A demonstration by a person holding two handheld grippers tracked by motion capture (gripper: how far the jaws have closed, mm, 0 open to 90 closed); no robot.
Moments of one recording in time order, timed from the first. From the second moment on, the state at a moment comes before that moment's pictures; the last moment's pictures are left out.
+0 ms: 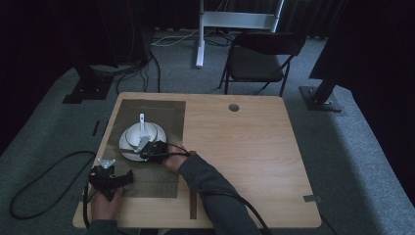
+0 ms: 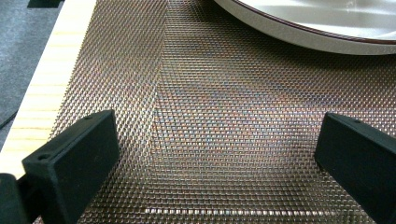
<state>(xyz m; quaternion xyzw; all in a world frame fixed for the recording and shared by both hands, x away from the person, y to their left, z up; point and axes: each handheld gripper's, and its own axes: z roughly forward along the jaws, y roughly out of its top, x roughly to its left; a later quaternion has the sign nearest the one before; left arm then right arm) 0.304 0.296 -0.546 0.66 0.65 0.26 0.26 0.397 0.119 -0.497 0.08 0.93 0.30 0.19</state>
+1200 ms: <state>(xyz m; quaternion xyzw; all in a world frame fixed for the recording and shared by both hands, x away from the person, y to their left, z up) 0.304 0.296 -0.546 0.66 0.65 0.26 0.26 0.382 0.083 -0.474 0.07 0.91 0.35 0.20</state>
